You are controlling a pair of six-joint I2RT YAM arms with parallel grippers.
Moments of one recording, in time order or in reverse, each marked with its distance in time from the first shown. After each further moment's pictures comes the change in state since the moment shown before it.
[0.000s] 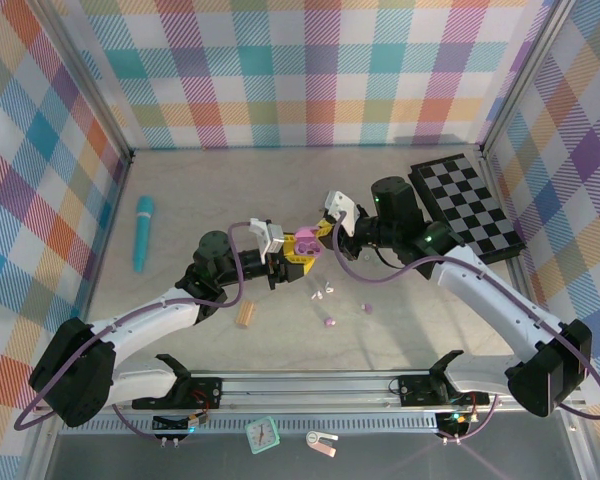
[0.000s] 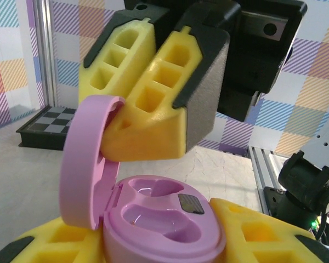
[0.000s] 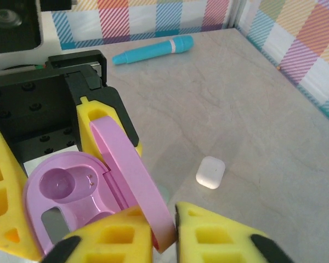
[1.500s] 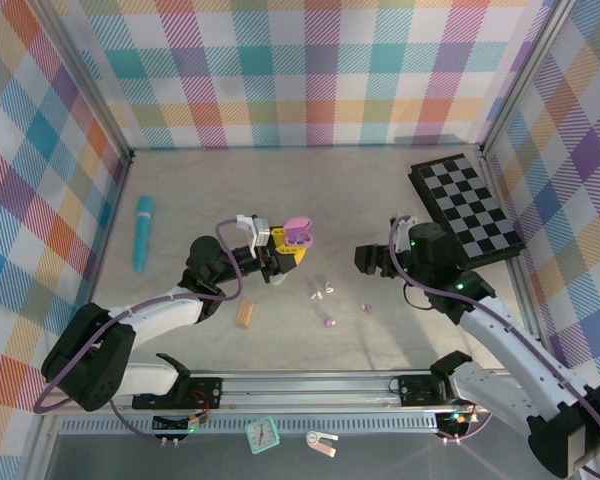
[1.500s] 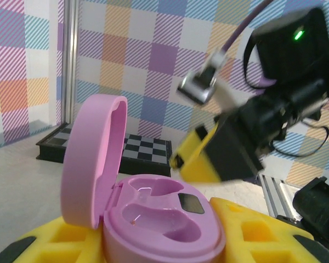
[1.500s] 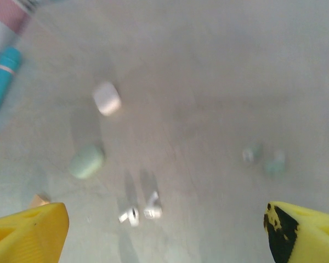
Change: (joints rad) left arm 0.097 0.093 -0.079 0.317 0.022 -0.145; right arm -0.133 -0.326 -0.424 -0.043 0.399 0.846
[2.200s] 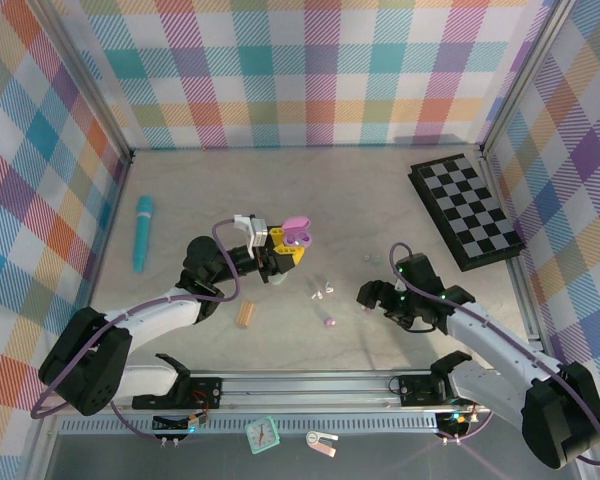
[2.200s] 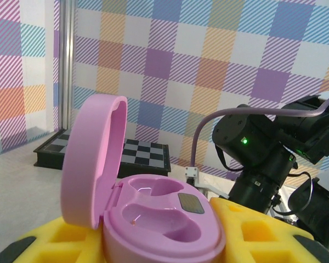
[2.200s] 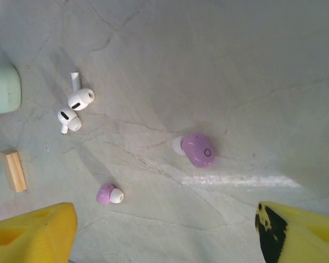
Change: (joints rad) left arm 0.004 -0.021 0.000 -0.001 0.014 0.000; right arm -0.031 0.048 -0.262 -0.035 -0.236 0.418
